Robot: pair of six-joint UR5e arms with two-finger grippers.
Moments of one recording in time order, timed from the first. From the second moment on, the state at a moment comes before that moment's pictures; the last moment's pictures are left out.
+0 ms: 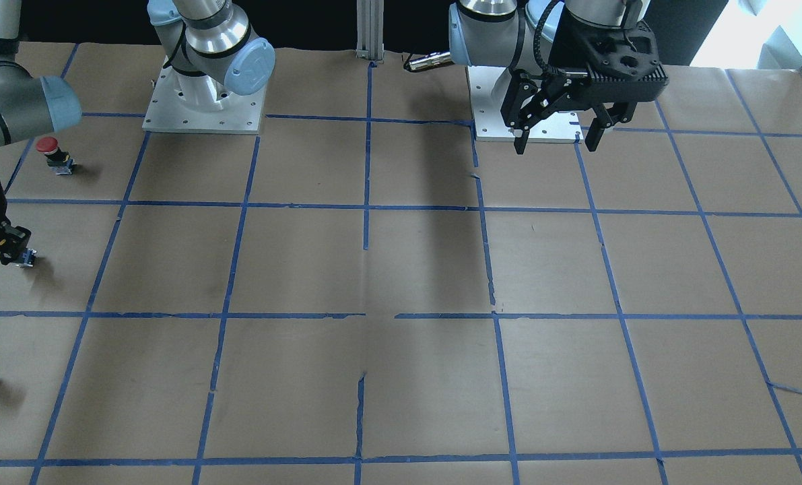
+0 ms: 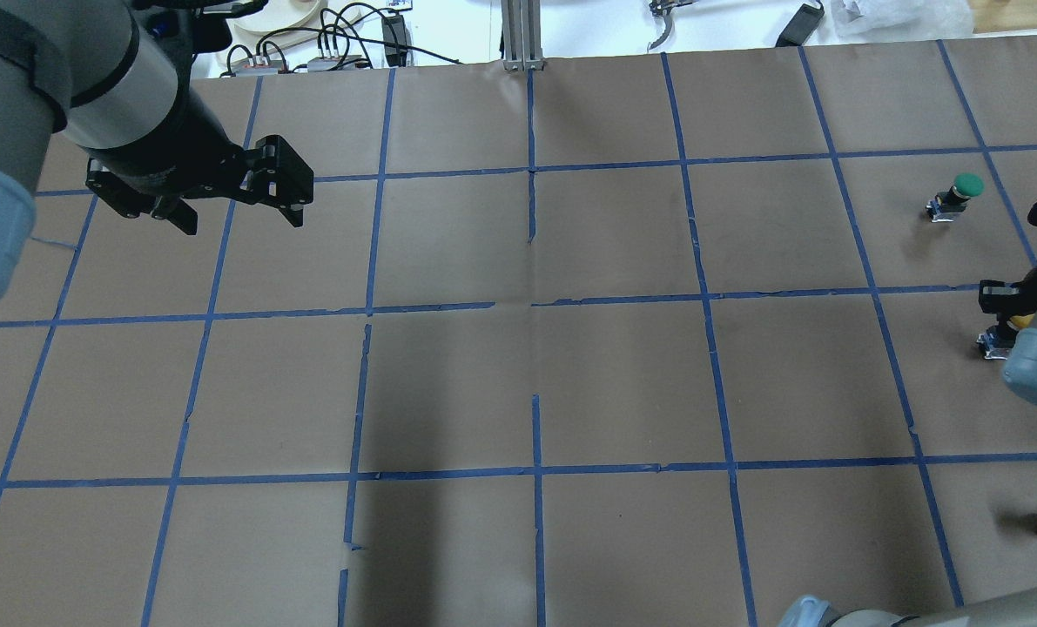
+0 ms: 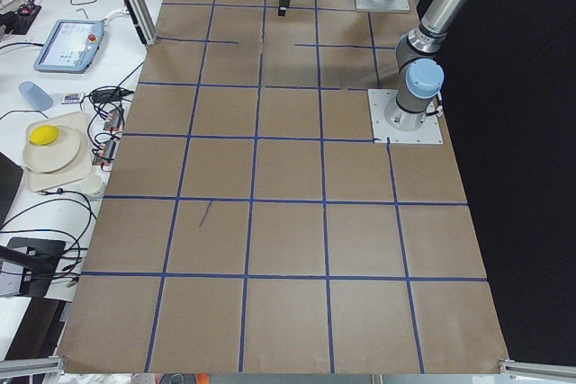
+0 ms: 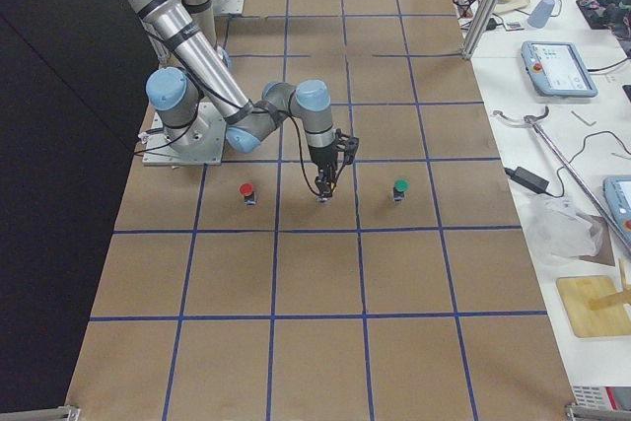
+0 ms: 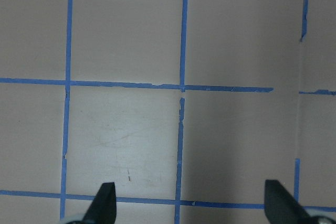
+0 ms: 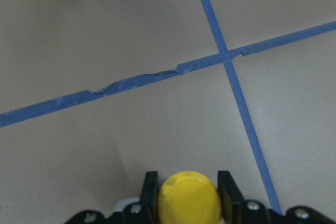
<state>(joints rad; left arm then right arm) -1.60 -1.44 -1.66 -1.47 1.61 -0.08 0.90 -1.36 2.22 -2.79 -1.71 -0.42</state>
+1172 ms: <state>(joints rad) -1.60 -1.43 -1.66 -1.47 1.61 -0.07 0.90 -1.38 2.23 -2.74 -1.66 -0.43</state>
